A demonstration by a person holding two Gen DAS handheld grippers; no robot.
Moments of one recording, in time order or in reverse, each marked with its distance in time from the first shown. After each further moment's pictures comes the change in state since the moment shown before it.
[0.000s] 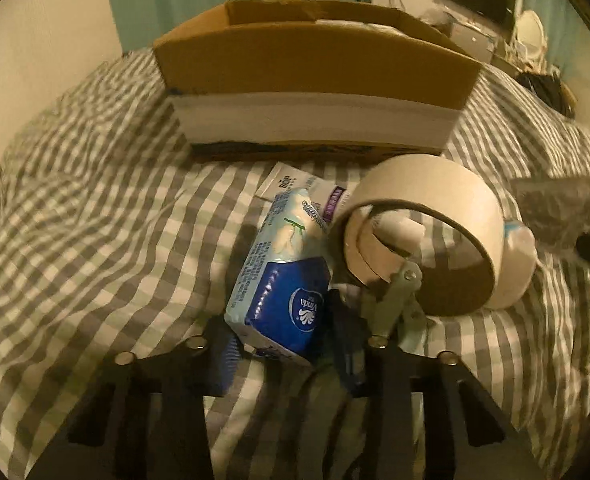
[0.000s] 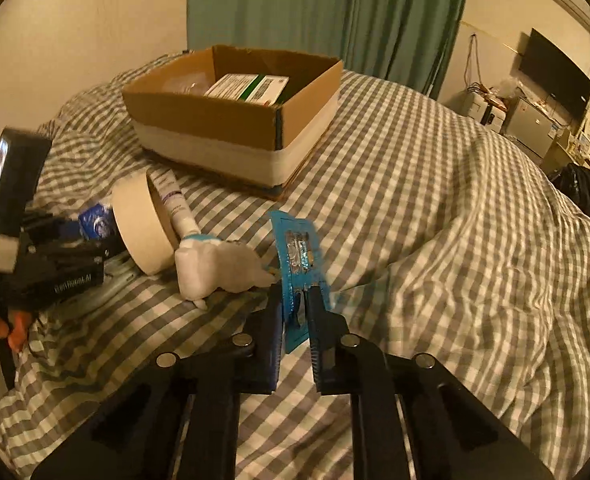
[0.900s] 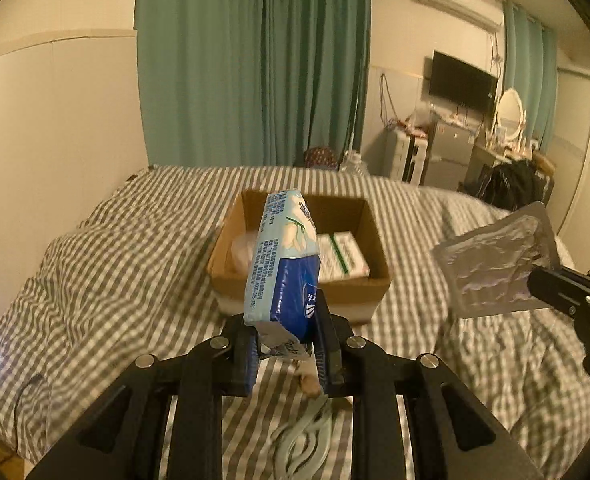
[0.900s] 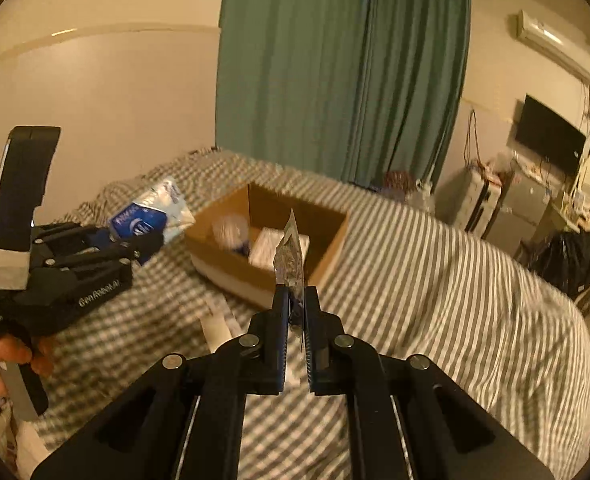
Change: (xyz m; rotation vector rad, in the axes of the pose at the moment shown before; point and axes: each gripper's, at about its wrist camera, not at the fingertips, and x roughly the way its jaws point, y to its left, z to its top) left arm -0.161 0.012 0.084 -0.075 -0.345 -0.041; right arm -0.142 0.023 0.082 -0.062 -0.279 0.023
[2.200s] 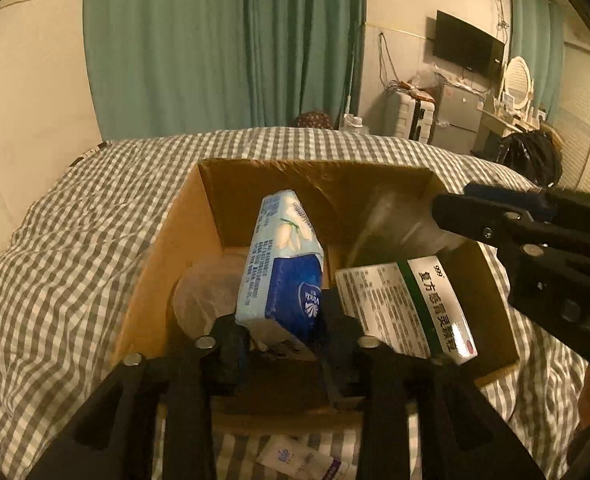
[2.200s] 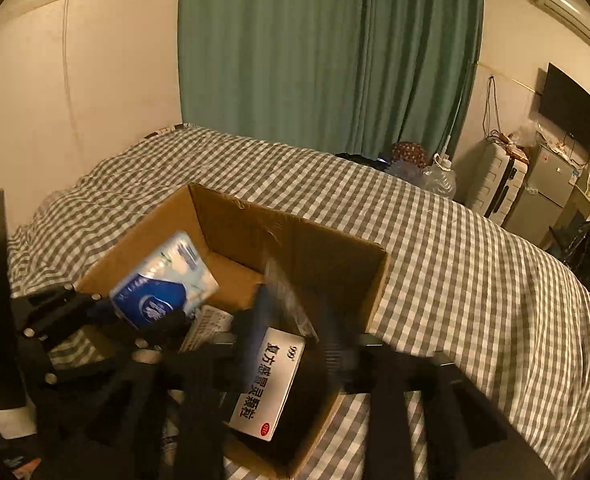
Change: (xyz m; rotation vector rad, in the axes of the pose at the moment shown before) left arm 0.198 0.003 0.019 0.055 0.130 -0.019; right arm 0.244 -0.032 0.062 0.055 0.117 0.025
